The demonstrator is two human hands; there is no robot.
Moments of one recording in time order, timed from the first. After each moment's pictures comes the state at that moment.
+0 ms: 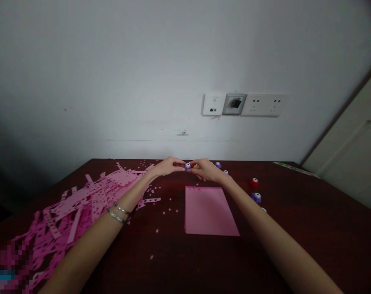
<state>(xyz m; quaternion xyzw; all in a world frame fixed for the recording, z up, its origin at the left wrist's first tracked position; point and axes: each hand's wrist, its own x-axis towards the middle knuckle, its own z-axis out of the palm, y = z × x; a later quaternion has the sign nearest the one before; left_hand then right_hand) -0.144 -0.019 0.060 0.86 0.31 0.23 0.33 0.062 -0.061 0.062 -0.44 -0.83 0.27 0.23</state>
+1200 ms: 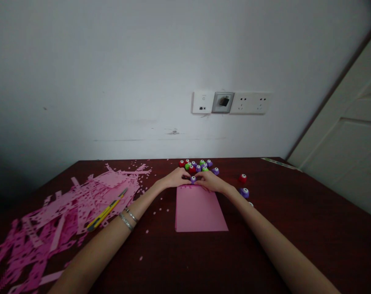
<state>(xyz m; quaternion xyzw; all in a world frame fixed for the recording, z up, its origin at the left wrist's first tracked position) -0.083 -0.027 0.009 0.94 0.24 0.17 0.19 0.115 -0.070 0.003 -0.47 -0.80 0.30 0.21</state>
